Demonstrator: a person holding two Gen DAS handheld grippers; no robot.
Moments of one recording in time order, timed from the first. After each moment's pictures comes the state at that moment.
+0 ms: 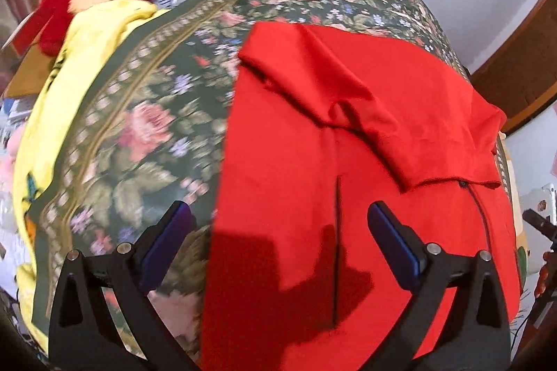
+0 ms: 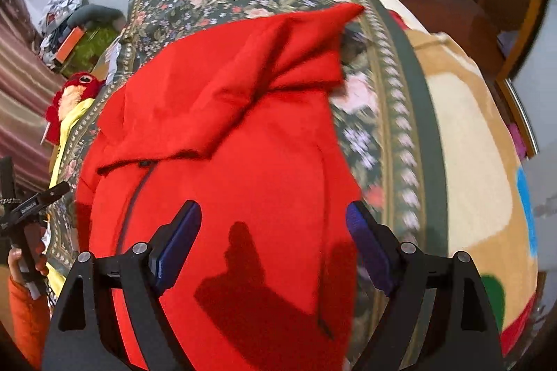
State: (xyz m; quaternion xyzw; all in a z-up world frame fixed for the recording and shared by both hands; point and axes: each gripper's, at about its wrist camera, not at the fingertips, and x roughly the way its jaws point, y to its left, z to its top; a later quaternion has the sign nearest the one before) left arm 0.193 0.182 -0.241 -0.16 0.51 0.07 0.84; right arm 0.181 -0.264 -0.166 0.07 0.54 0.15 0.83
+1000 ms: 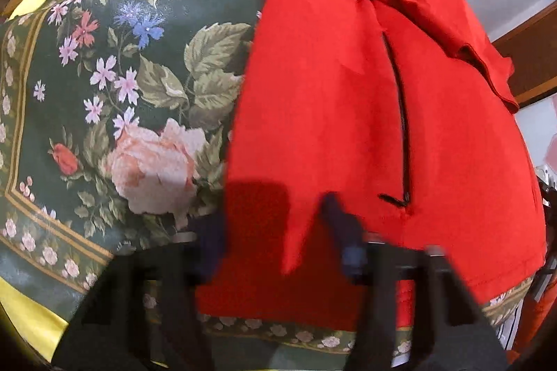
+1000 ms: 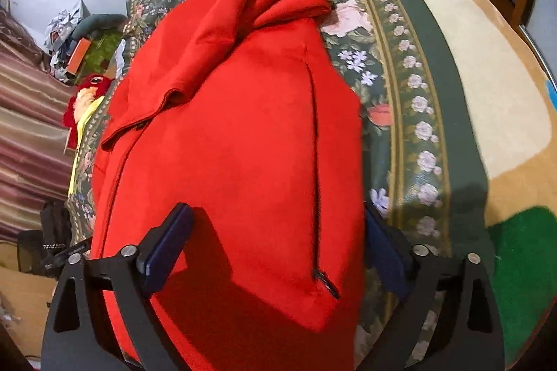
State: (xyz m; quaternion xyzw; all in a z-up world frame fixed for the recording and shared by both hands) left arm 0.118 0.182 -0.317 -0.22 0.58 0.04 0.79; right arm 0.164 -0.274 -0.208 0.15 0.56 0.18 0.79
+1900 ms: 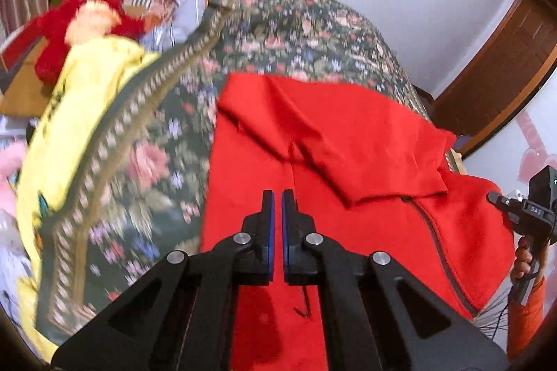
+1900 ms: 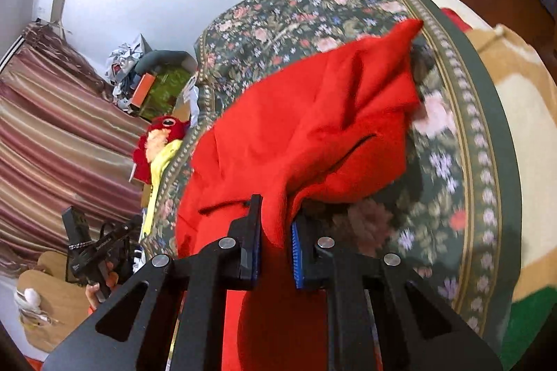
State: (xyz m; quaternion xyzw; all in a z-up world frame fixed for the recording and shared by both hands) left arm 0.176 0.190 -0.183 -0.18 0.43 0.01 0.89; right arm 0.200 -0.253 -0.141 0.23 0.48 0.28 0.80
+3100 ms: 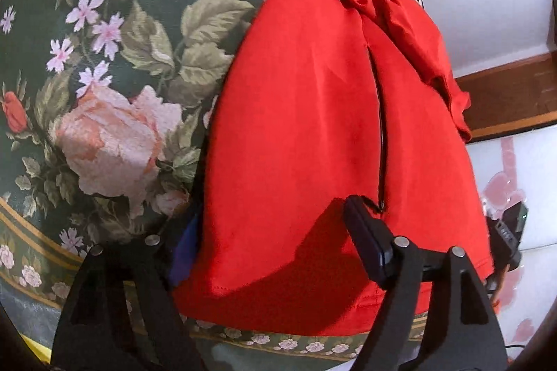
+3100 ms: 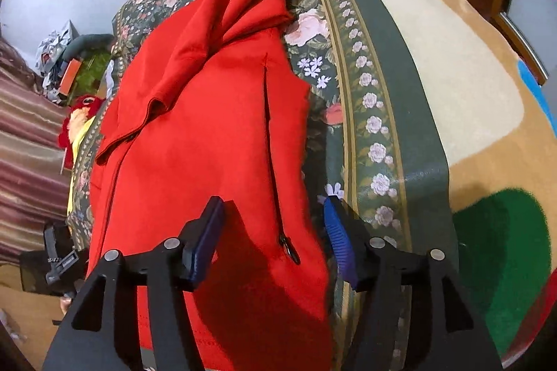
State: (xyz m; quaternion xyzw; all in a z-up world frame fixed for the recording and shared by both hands) left arm 0.104 0.187 -0.332 -0.35 0.54 -0.02 0.77; right arm 0.159 -0.301 -0.206 0.18 0.56 0.15 0.80
